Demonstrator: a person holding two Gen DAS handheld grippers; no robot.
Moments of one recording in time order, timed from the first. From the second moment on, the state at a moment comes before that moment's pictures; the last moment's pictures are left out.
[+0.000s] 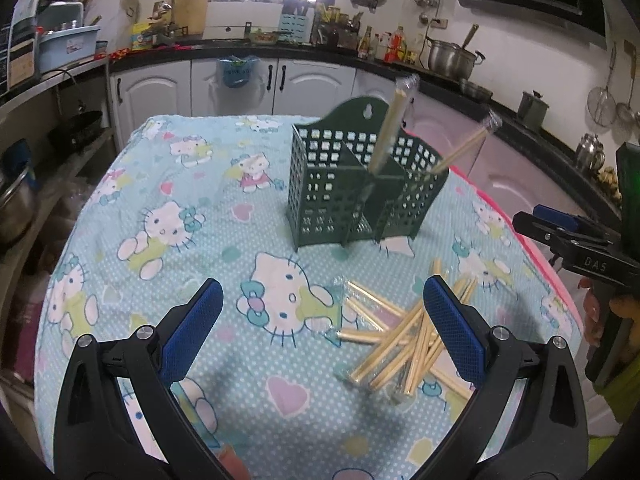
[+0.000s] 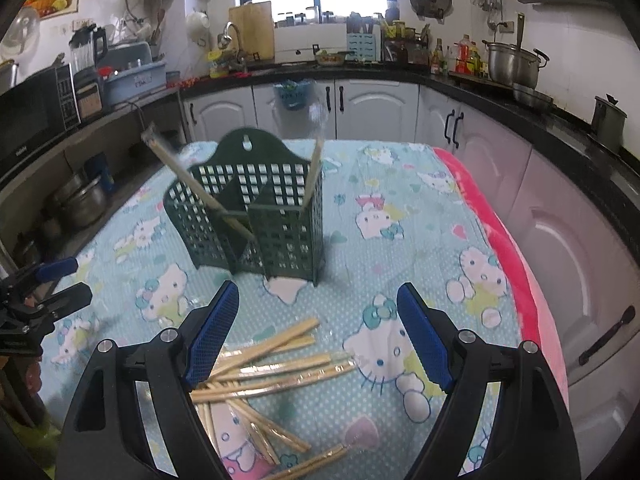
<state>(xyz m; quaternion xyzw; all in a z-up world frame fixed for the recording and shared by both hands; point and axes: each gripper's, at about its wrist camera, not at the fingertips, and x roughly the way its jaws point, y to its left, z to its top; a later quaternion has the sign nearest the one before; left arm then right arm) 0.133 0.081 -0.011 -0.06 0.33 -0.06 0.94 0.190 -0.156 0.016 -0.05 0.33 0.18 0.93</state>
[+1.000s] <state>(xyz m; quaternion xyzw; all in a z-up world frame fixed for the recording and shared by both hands) 0.141 0.077 -0.101 -0.22 0.46 -0.16 0.84 0.203 -0.164 -0.063 -0.01 0.43 0.17 0.89</state>
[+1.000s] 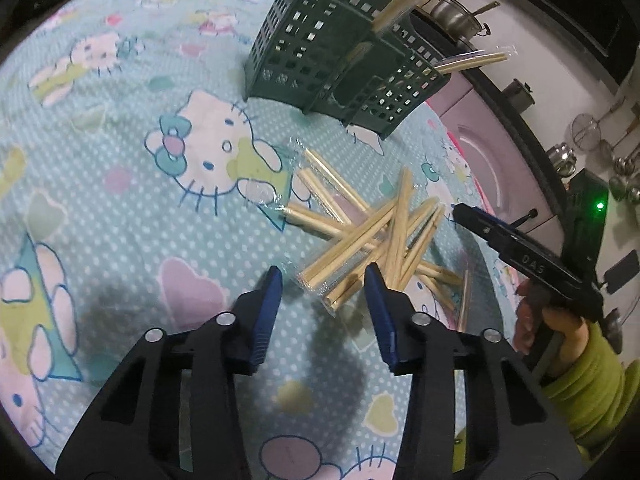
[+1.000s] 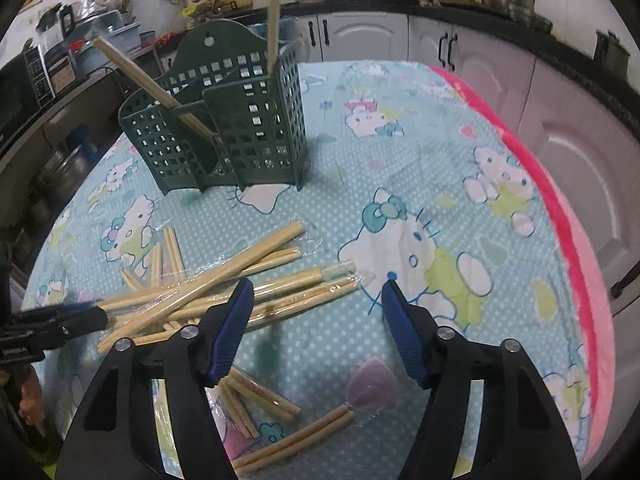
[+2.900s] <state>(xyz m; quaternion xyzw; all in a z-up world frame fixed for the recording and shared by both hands) 0.154 0.087 -0.004 -0.18 0.37 -0.20 0.89 0.225 -0.167 0.028 0.08 0.35 0.23 0.90</state>
